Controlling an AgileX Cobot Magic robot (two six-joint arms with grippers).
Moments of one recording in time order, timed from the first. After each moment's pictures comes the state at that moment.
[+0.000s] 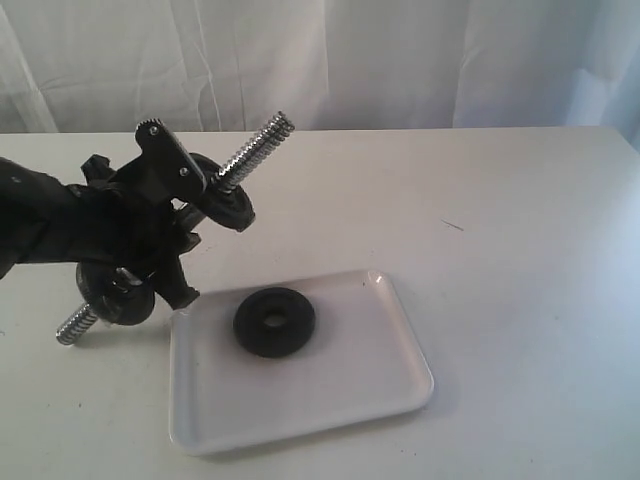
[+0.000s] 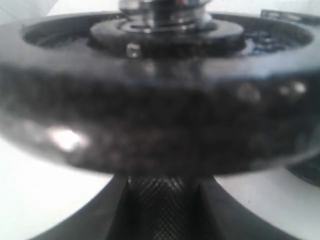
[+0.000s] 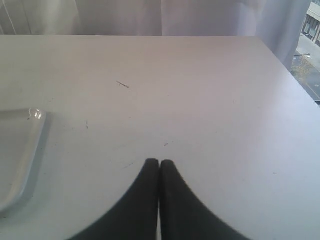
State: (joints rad) left arm -0.51 1.55 -0.81 -1.14 -0.04 1.71; right arm 0.03 0.03 0.00 0.05 0.34 0.00
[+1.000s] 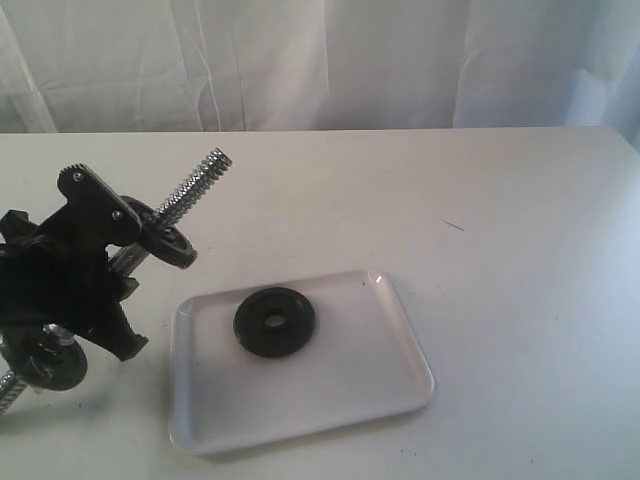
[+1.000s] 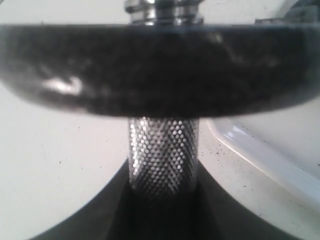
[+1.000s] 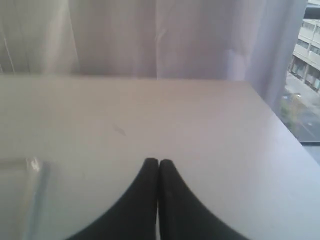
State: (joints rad) left arm -0.51 1.39 -0.57 -1.32 -0.18 1.73; right arm 0.03 0.03 0.00 0.01 0.18 0.04
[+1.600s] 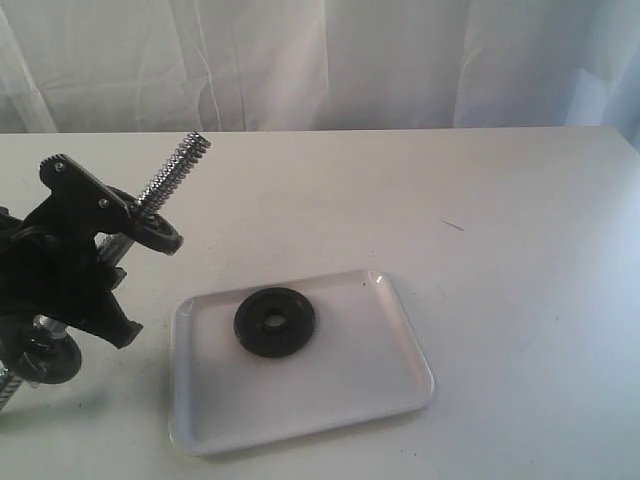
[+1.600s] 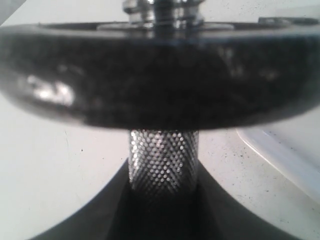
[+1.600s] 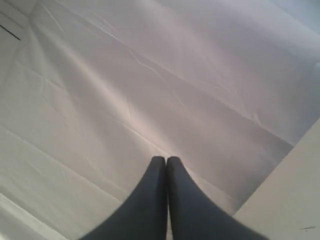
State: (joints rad) left arm -0.51 1.37 -0.57 -1.38 -0.25 1.72; right arm 0.03 0.03 -0.01 0.17 -0.24 0.79
